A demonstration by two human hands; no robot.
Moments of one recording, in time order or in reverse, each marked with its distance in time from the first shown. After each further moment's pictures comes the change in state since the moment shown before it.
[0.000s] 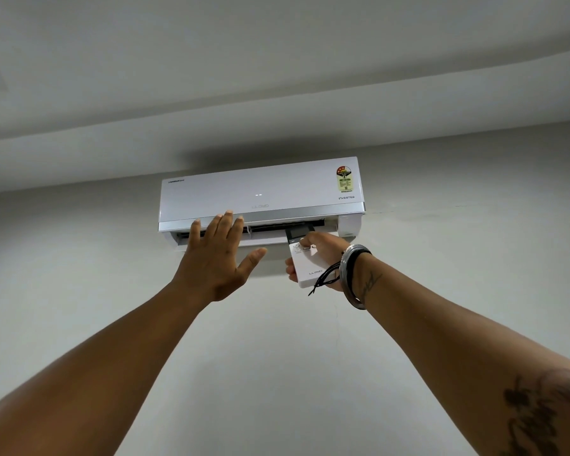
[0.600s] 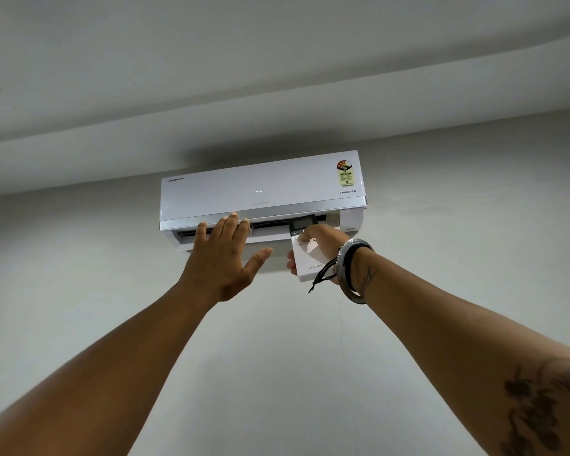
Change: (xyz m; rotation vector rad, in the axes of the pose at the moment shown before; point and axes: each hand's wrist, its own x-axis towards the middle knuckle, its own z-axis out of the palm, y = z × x) left_hand -0.002 0.007 0.004 -0.009 -0.017 0.021; right_hand 0.012 0.003 -0.002 -0.040 0.057 -0.077
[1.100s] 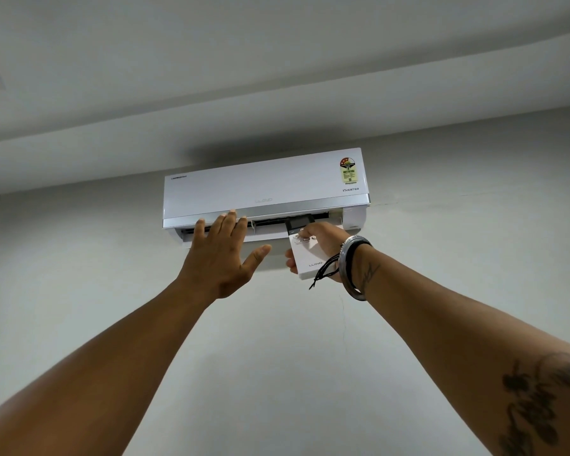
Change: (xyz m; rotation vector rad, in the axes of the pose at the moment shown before) left_hand -0.002 -0.007 -0.002 0.020 -0.013 -0.013; right_hand -0.008 -0.002 0.007 0.030 -0.061 0.062
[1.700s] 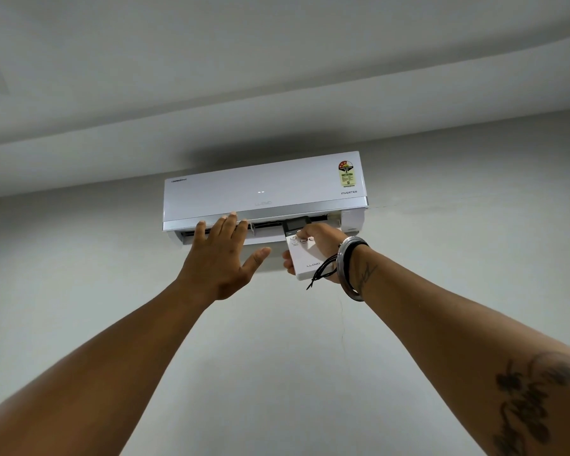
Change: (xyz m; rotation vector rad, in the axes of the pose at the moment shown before) left_hand -0.001 0.000 -0.009 0.008 -0.020 0.006; right_hand -0.007 -0.004 0.006 0.010 -0.017 0.011
